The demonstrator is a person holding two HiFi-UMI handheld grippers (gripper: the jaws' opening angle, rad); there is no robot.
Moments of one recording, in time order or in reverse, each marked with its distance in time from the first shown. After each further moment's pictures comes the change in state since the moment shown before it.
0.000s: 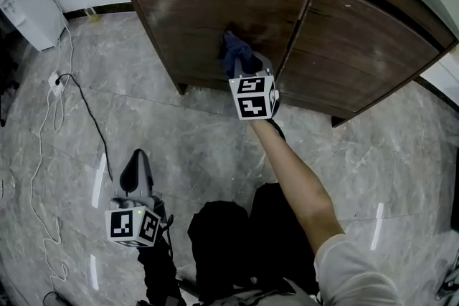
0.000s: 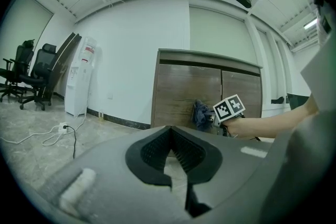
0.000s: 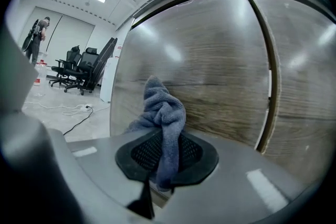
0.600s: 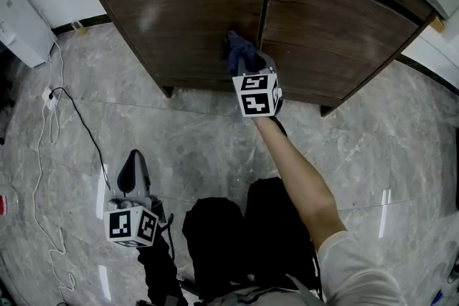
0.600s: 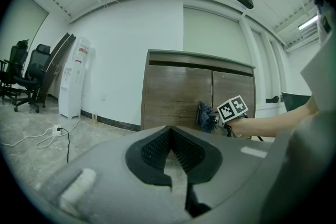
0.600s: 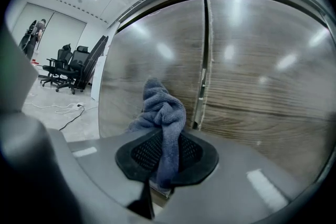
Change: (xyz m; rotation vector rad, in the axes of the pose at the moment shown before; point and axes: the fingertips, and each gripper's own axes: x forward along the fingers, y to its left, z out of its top) left arm 0.005 -0.039 0.008 0.018 0.001 -0.047; right arm -0.038 -0.066 -0.021 0.033 0.019 -0.087
